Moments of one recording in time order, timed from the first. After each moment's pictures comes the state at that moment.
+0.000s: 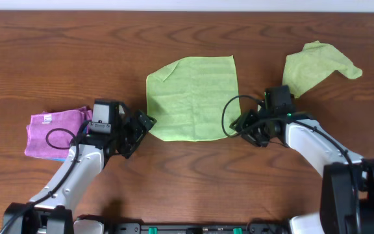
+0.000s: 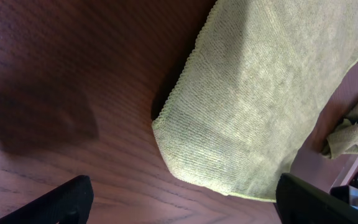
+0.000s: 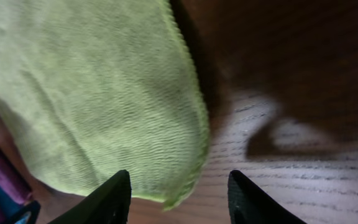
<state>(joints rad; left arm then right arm) -0.14 1.38 0.62 -0.29 0.44 -0.99 0.15 1.64 0.80 -0.42 -0.44 0.76</state>
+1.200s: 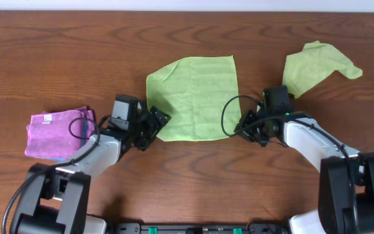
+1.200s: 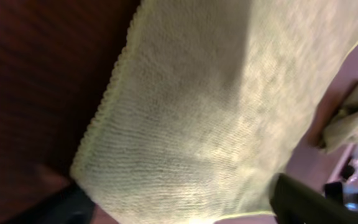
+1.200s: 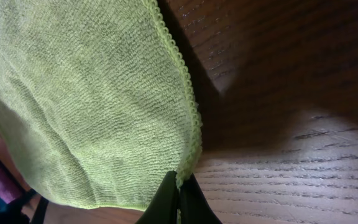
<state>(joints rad) -0.26 1.58 0.63 -0.04 0.44 -1.08 0.15 1.66 0.80 -0.39 -0.43 0.77</state>
